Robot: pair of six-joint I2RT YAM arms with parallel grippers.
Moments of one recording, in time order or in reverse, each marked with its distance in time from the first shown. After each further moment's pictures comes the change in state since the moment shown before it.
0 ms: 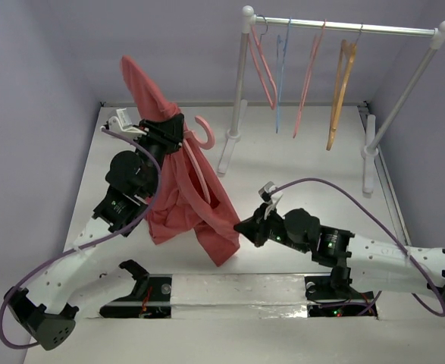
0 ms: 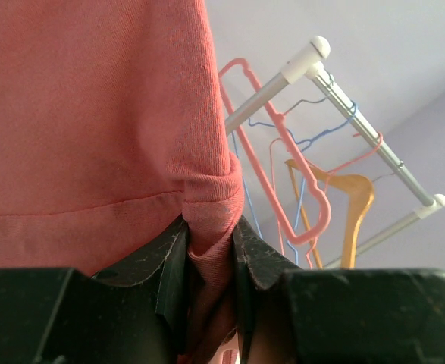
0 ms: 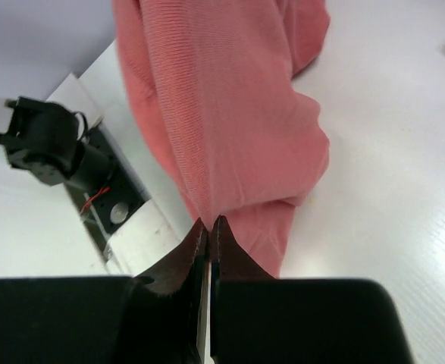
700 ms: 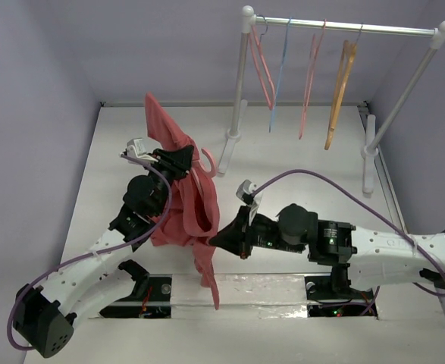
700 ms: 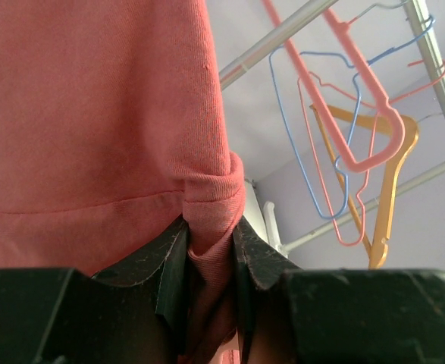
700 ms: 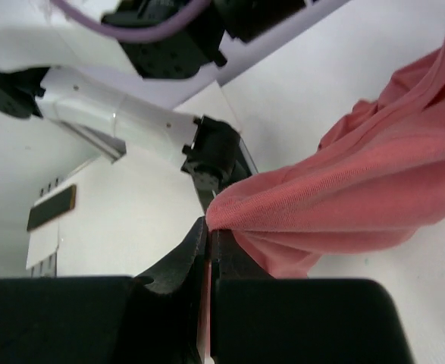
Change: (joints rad) left arm 0.031 -0.062 -0.382 0.214 0.099 -0.114; right arm 0.196 0.132 0.390 -0.151 -0.105 0.007
